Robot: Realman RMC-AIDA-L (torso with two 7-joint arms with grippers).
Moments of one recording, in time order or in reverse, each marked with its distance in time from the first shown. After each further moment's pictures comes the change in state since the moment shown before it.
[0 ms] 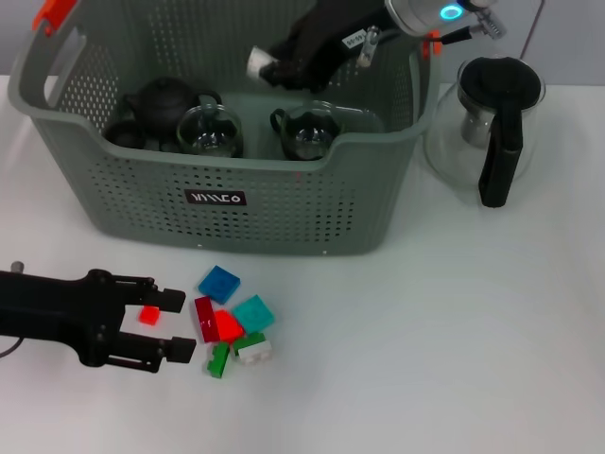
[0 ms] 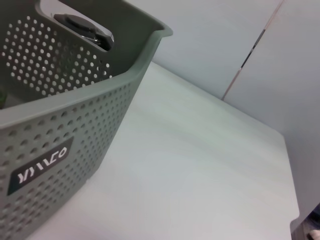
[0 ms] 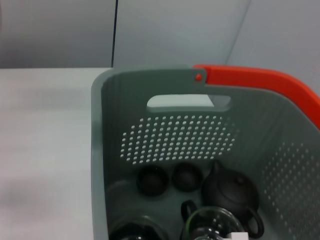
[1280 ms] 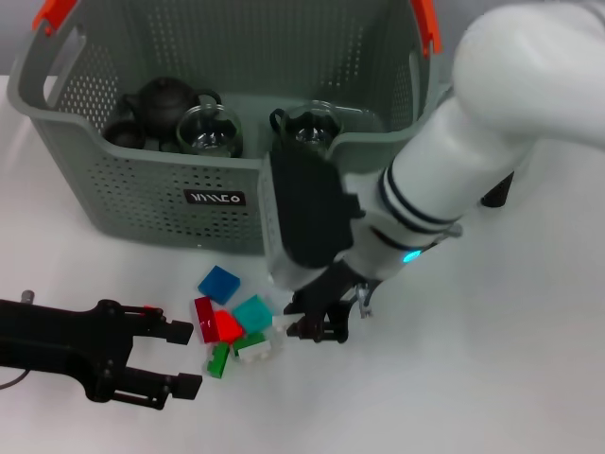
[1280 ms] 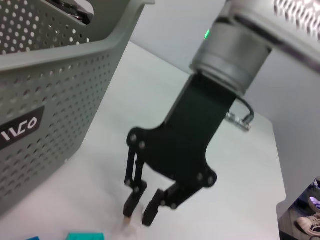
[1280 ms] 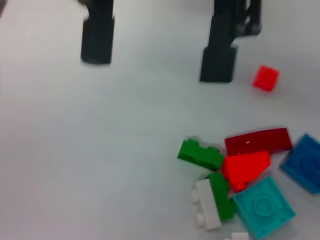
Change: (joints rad) left arm 0.032 -0.019 0.048 0.011 0.003 -0.007 0.041; right arm -0.069 0.019 -0.741 0.108 0.203 0.056 -0.022
